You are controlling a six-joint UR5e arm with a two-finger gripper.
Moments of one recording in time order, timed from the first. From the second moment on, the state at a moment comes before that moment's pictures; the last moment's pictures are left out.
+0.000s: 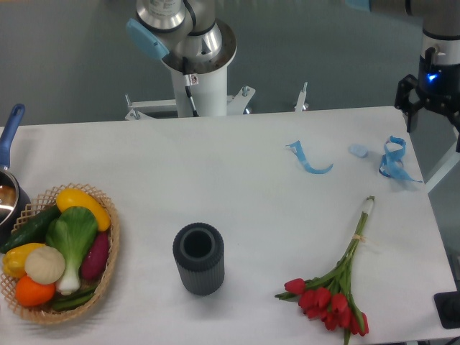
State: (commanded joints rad) arm 2.93 -1.84 -1.42 -1.07 1.42 1.75
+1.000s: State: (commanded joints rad) arm 2.86 -1.91 -1.47 -0.93 1.27 1.36
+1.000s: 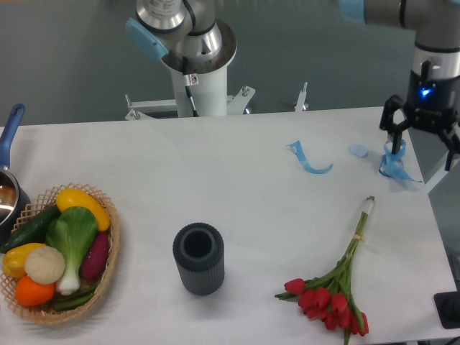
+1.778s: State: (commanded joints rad) arm 2.78 -2.18 -1.40 -0.89 1.33 1.26
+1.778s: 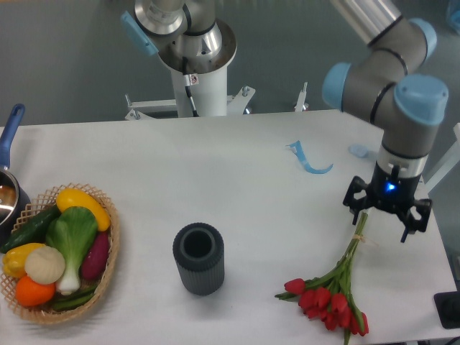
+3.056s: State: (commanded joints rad) arm 2.70 -2.27 -1.42 -0.88 1.39 1.24
